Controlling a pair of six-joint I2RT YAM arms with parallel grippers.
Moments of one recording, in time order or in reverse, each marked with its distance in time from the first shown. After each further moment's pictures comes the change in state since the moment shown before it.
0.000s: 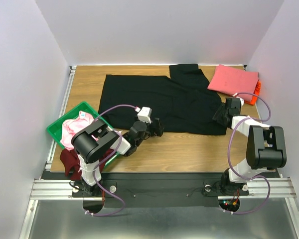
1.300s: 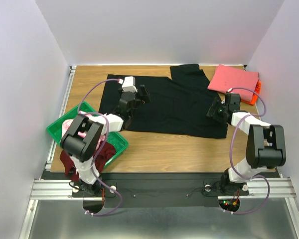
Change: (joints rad) left arm 0.274 -0.089 0.322 -0.286 -0.063 0.071; right arm 0.018 -0.006 0.081 -0.064 -0.268 -0.034
